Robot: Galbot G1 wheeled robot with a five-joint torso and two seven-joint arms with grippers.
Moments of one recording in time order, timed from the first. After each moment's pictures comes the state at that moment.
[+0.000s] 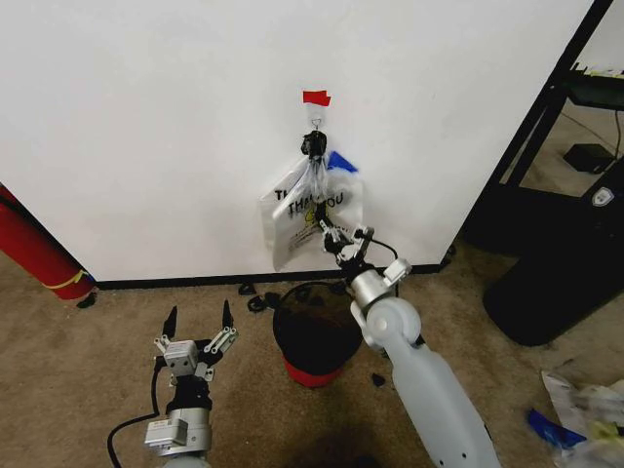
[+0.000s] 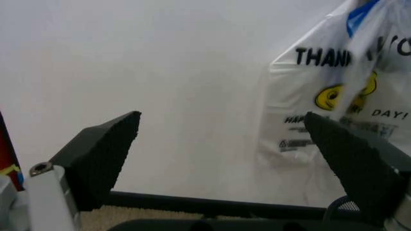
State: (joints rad) left arm 1.69 -1.36 -0.40 -2.14 -0.08 -0.30 -0.32; right arm -0.96 1.41 0.18 1.72 0.84 -0.05 -0.15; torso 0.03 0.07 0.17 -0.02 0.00
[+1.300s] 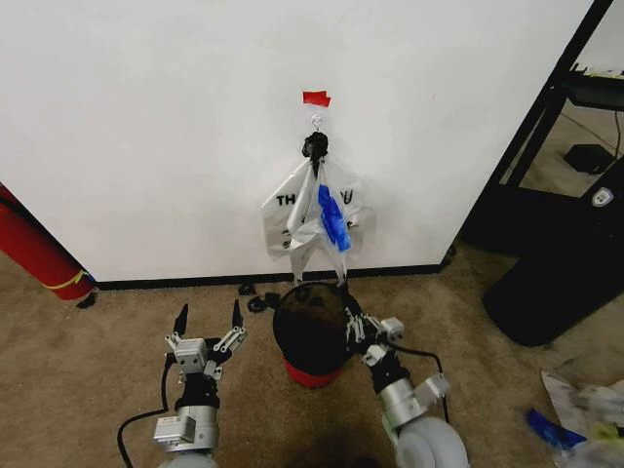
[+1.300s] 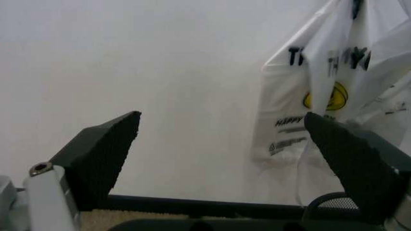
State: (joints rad) left arm 1.66 -1.33 -0.35 -2.12 -0.10 -0.30 -0.33; right arm -1.56 1.44 0.30 1.99 0.37 0.16 -0.21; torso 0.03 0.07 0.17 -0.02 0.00
